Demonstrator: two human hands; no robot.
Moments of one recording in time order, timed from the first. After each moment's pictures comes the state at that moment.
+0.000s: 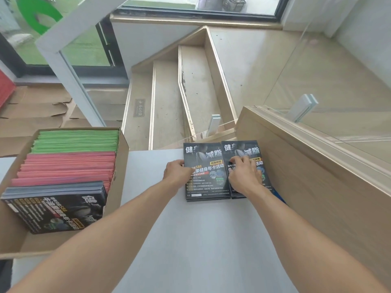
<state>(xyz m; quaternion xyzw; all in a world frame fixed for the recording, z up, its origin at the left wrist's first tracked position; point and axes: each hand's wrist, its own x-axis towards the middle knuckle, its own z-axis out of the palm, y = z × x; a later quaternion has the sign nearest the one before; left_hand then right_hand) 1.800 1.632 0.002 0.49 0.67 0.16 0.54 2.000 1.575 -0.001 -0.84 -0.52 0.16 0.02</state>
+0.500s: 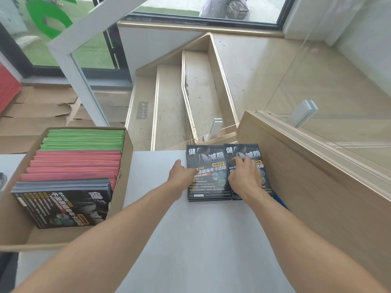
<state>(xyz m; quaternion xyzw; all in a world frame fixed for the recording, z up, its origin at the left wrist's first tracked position) 1.796 1.624 0.011 0.45 0.64 0.17 0.60 1.988 1.572 0.012 -0.84 -0.53 0.11 0.05</state>
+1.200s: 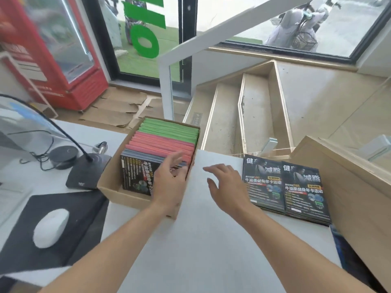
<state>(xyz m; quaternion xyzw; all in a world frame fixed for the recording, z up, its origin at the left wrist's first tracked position) 1.609 1.529 0.077 0.52 0.62 0.48 0.35 1.788 1.544 0.052 -0.59 -0.77 0.14 0.20</state>
